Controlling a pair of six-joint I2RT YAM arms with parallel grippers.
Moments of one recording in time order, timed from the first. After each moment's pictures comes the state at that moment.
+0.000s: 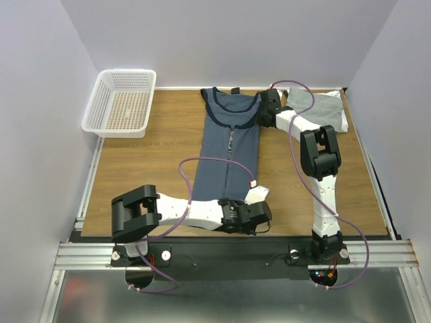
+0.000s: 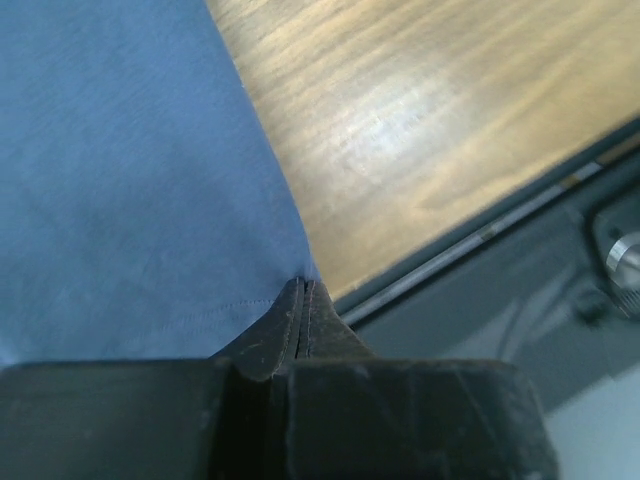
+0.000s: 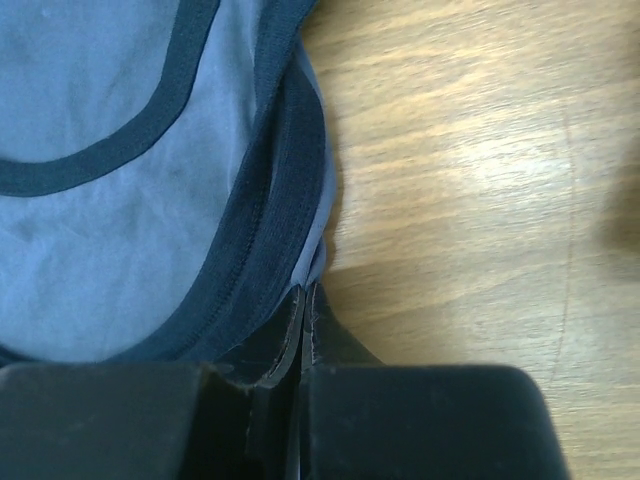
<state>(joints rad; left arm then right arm) -1.41 1.72 1.07 -0.38 -0.30 -0.85 0.28 2.30 1.80 -0.28 0.19 0.48</state>
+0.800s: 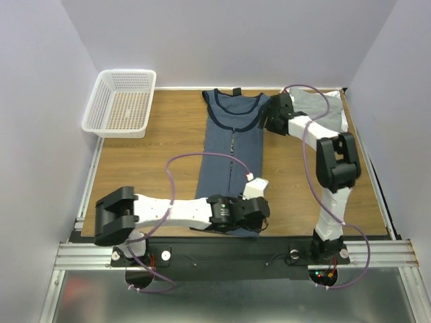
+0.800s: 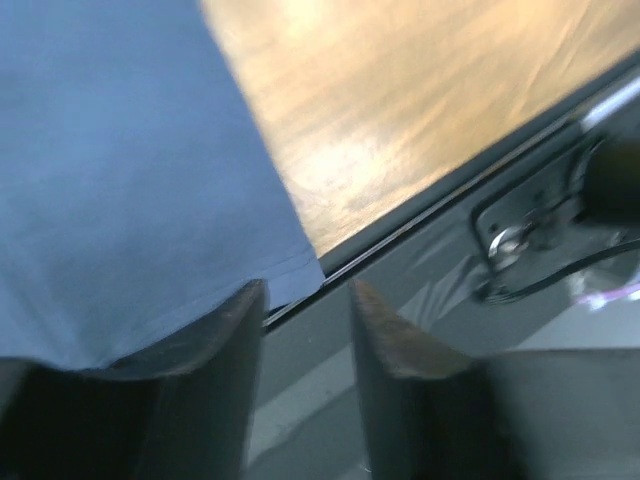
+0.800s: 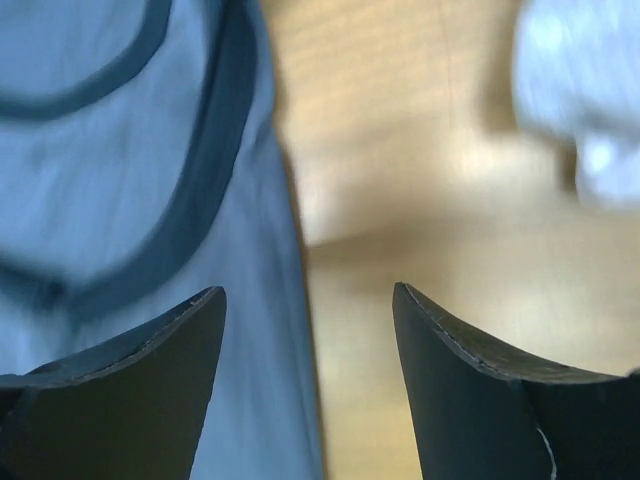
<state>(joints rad) -1.43 1.61 1.08 -0.37 -0.32 -0.88 0.25 2.11 1.58 -0.28 0.18 0.49</state>
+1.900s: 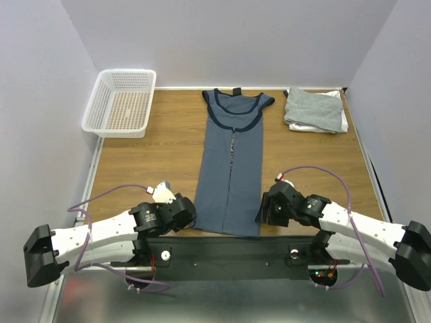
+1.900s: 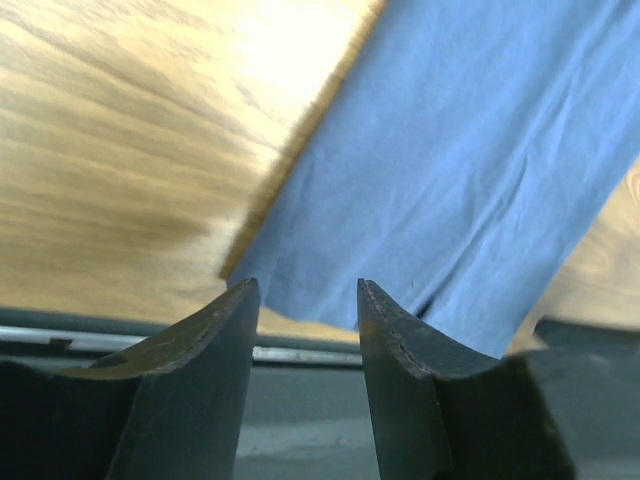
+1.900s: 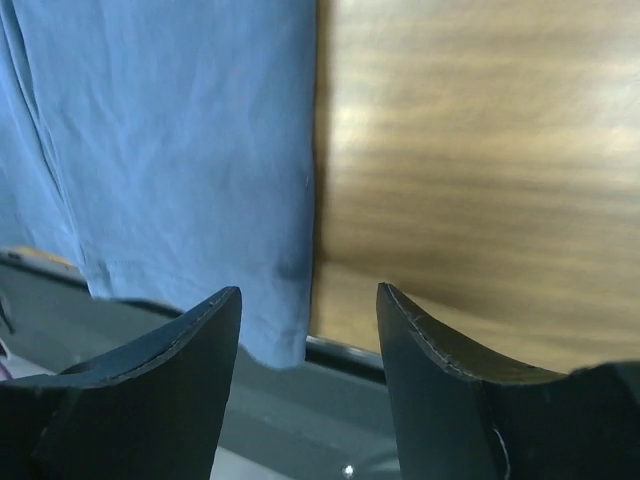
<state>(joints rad) -1.16 0.81 0.47 -0.75 -0.44 -1.62 0.84 0.95 0.44 -0.51 0.04 0.99</state>
